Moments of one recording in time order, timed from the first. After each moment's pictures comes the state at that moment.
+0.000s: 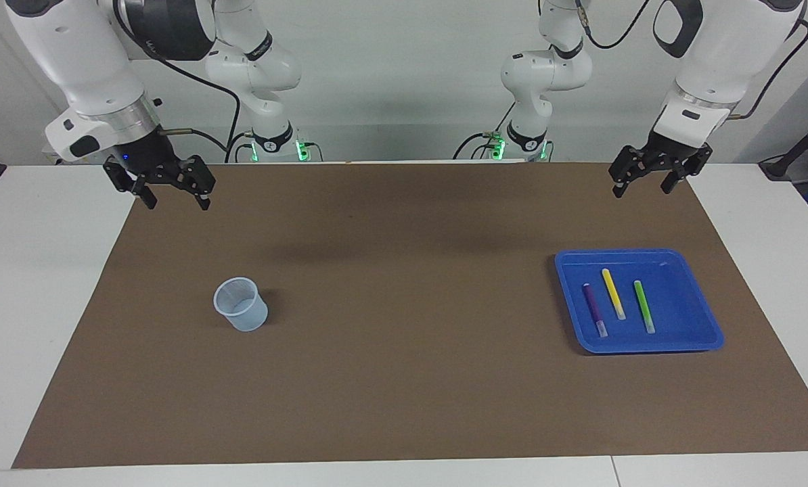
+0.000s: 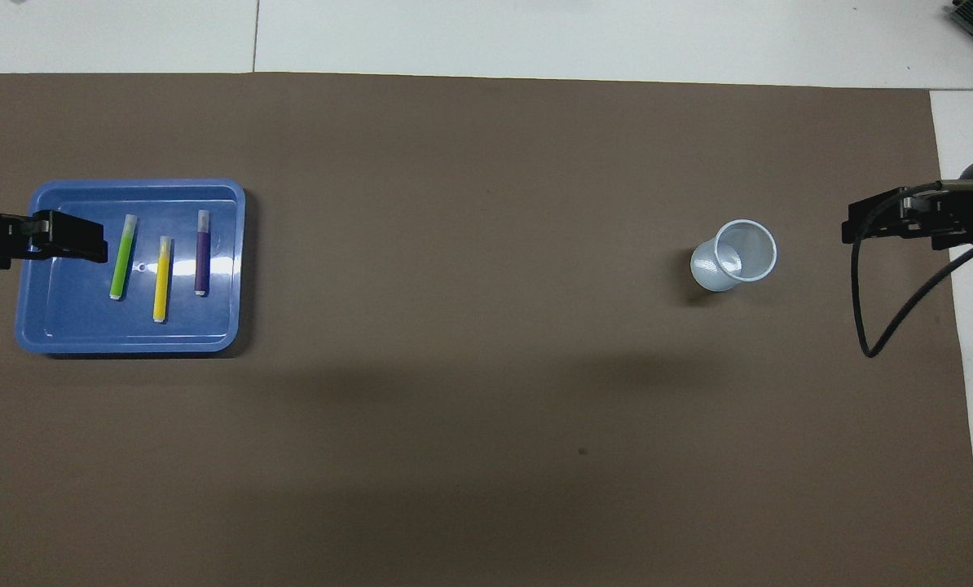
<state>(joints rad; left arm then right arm) -0.01 -0.03 -0.06 -1.63 0.01 1.65 -0.08 -0.03 0.07 0.03 -1.52 0.01 1.61 0.07</state>
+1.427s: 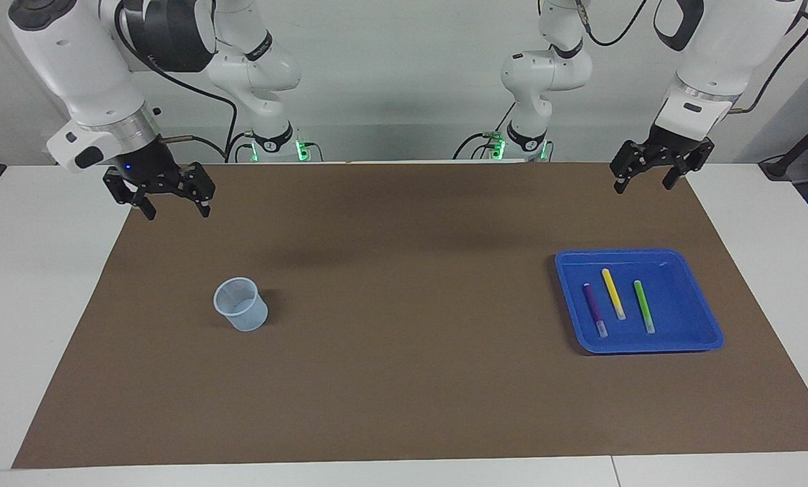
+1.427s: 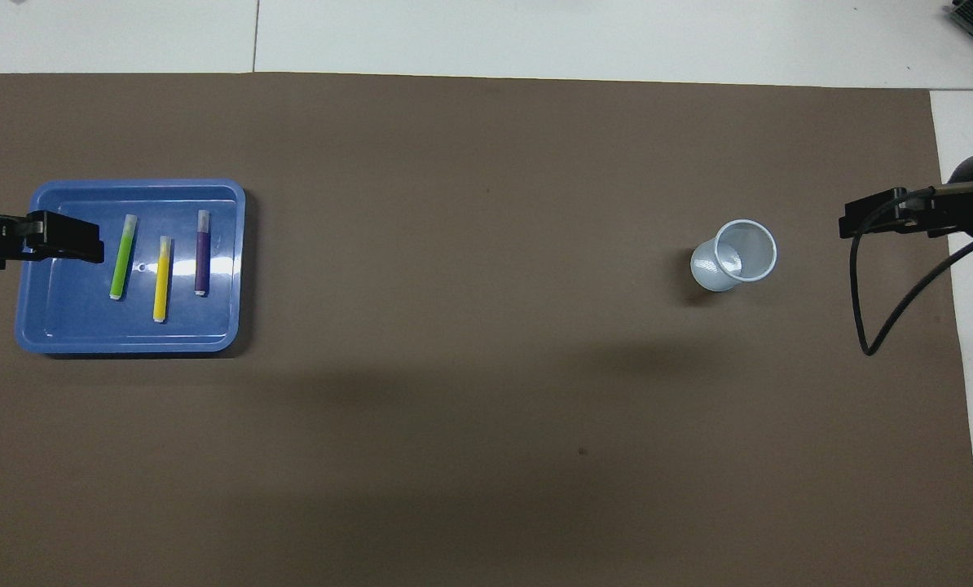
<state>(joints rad) -0.01 -0.04 -0.06 -1.63 0.01 1.65 -0.08 -0.05 0.07 0.03 -1.56 0.06 1.66 -0.02</state>
